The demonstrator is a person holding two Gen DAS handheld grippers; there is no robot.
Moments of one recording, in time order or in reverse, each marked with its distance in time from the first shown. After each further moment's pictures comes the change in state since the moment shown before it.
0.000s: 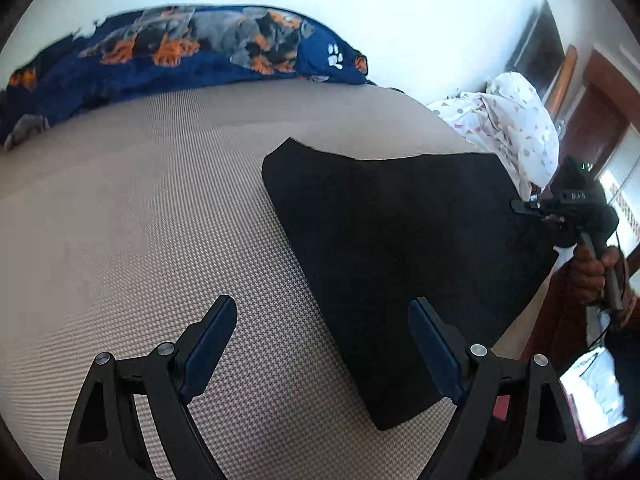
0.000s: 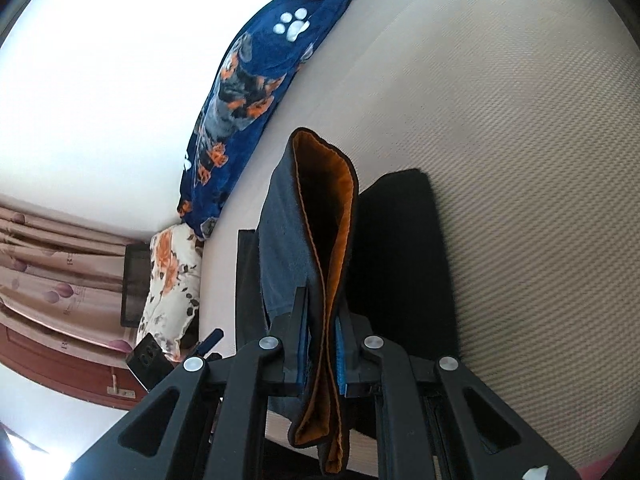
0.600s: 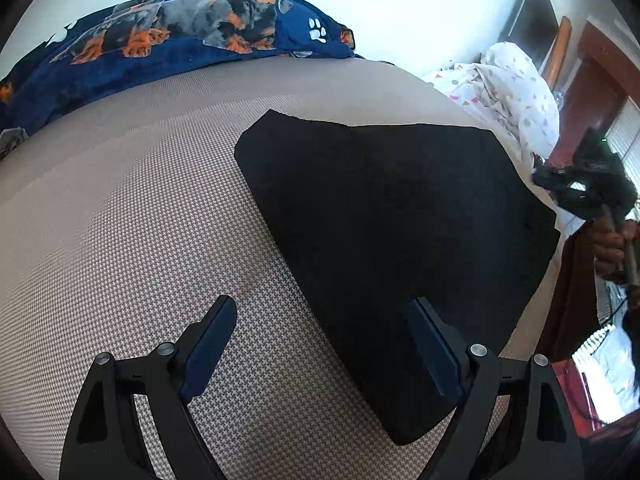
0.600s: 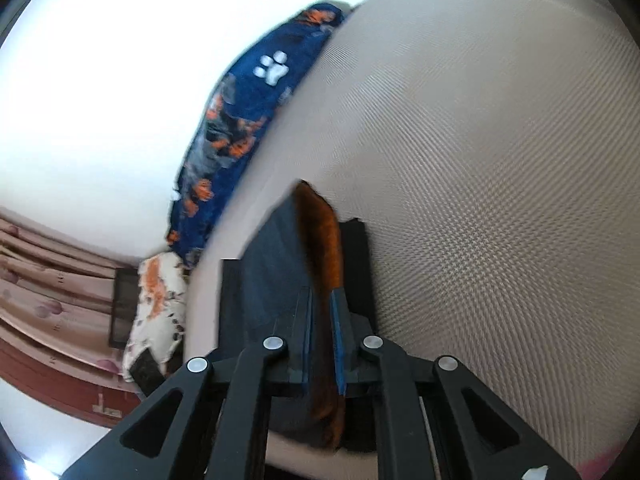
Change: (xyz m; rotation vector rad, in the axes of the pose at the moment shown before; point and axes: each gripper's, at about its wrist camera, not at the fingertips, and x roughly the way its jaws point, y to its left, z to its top) left arm 0.032 -0.018 -0.001 0.086 0.059 0.023; right arm -0.048 -0.024 0.004 -0.013 -0.114 -0.028
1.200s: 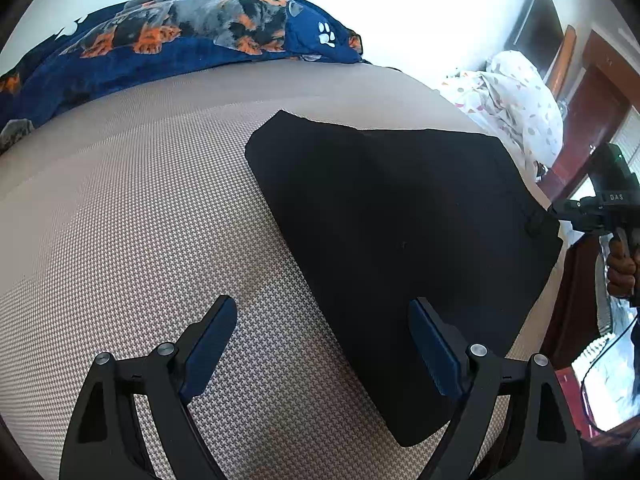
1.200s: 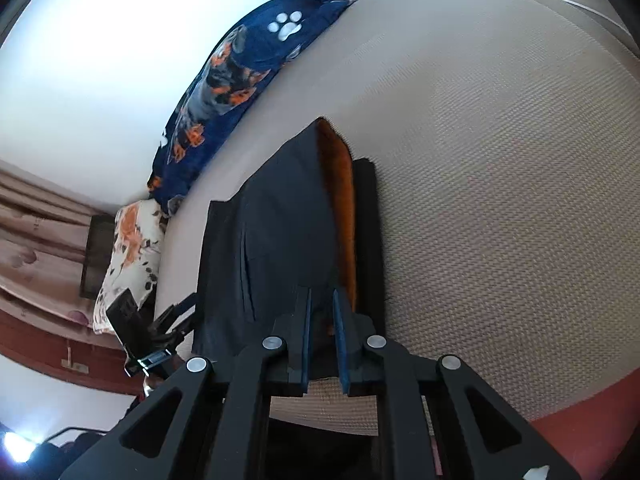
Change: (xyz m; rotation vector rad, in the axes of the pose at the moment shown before) left arm 0.000 0.006 -0.004 -0.030 -0.020 0.009; right arm -0.006 0.021 -0.026 -0.108 0.117 -0.131
